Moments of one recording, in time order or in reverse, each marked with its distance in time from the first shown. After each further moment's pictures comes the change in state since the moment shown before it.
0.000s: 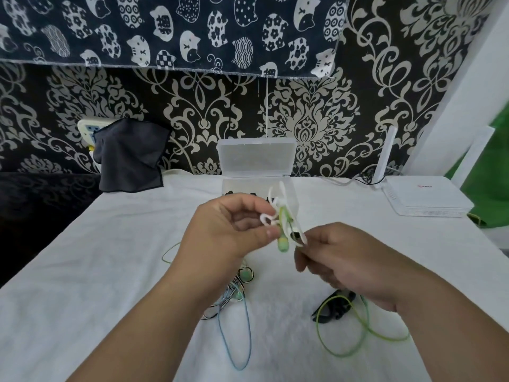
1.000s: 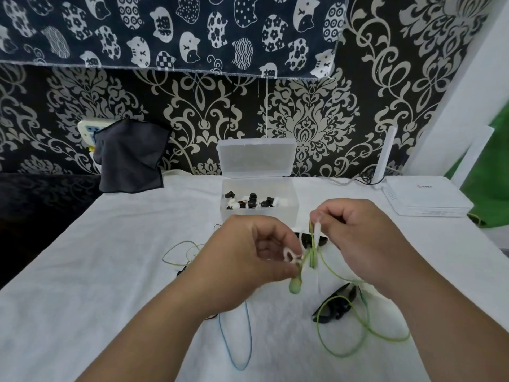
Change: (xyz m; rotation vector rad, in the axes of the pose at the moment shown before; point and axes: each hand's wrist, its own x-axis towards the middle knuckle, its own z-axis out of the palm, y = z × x) left_hand -0.006 0.000 0.004 0.361 -0.279 -0.084; right_hand 0.000 -0.006 -0.008 -0.125 0.436 -0.225
